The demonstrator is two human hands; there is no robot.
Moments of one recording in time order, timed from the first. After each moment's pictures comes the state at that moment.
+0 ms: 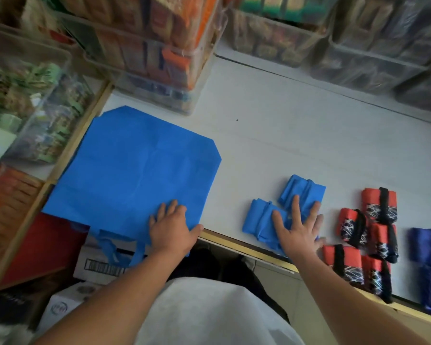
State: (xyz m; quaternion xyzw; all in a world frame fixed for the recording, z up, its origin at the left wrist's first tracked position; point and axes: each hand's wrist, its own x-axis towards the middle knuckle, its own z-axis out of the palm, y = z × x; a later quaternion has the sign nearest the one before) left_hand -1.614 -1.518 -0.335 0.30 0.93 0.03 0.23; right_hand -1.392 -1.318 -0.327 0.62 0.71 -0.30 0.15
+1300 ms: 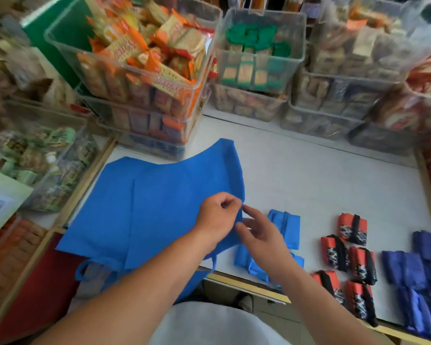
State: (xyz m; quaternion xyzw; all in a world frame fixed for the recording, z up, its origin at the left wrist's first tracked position) left_hand -1.609 -1.390 -0.198 0.20 0.76 0.49 0.38; right_hand -1.472 -1.348 -0.183 0.44 0.64 -0.63 -0.10
